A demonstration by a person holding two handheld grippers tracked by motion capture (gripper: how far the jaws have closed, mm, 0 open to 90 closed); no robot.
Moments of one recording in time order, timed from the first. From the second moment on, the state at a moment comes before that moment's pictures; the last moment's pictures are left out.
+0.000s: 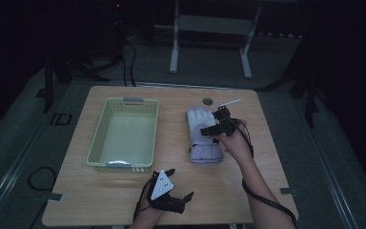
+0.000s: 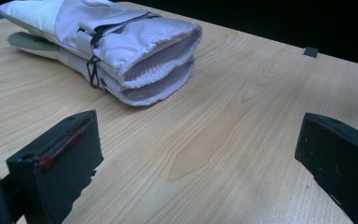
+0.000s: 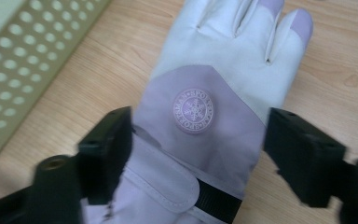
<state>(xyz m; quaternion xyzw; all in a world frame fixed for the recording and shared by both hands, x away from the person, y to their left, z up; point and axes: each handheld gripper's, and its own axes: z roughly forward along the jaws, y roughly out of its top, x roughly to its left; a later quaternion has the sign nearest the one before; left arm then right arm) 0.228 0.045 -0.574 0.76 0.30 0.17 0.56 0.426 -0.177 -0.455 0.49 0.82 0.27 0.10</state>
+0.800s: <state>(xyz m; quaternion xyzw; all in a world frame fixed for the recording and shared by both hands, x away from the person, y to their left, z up) 0.233 0.047 -0.574 0.76 0.32 0.14 0.55 0.406 -0.222 -0.472 0.38 0.83 0.36 0.17</state>
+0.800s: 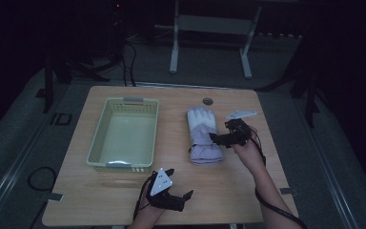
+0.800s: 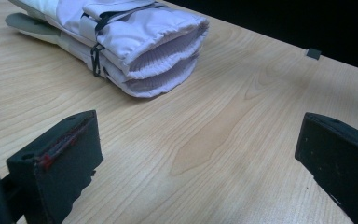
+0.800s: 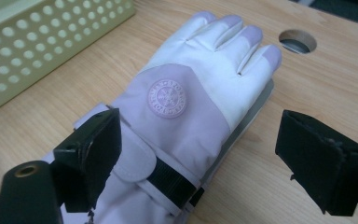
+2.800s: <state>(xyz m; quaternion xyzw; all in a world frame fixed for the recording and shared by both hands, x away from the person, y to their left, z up) 0.371 0.000 -0.486 0.78 0.37 0.14 0.48 0.409 -0.275 -0.496 0.38 0.81 0.41 0.18</state>
